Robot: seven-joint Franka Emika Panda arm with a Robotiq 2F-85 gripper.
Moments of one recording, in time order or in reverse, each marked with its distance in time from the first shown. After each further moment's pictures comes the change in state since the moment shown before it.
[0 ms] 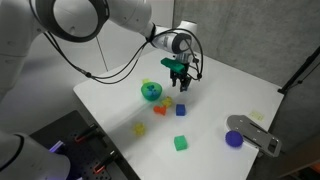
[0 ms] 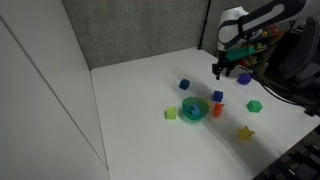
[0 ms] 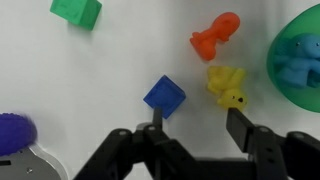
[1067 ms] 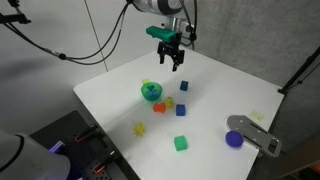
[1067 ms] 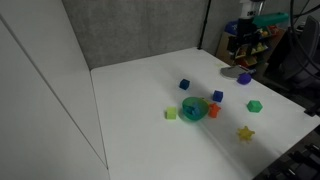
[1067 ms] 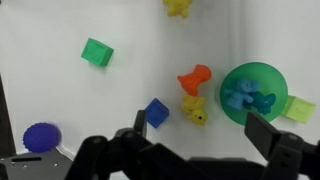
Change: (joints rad) arm 0.001 -0.403 0.036 -0.228 0.008 -0.189 -0.017
